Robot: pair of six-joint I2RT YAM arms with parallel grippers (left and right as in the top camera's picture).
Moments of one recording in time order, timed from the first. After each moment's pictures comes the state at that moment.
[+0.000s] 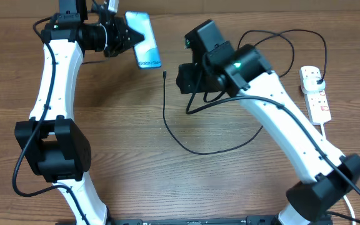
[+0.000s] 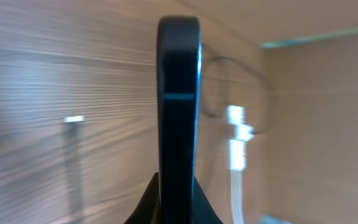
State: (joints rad) left arm 0.04 2.05 1.93 -0.84 0.89 -0.41; right arm 0.61 1.80 1.90 -1.15 -0.08 0.46
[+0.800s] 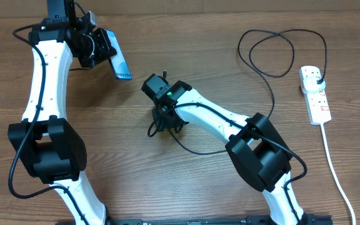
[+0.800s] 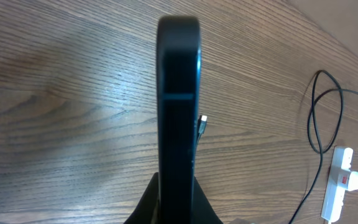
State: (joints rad) left arm 0.10 2.05 1.93 -1.01 0.45 -0.34; right arm 0.79 2.19 1.69 -0.90 -0.01 0.49
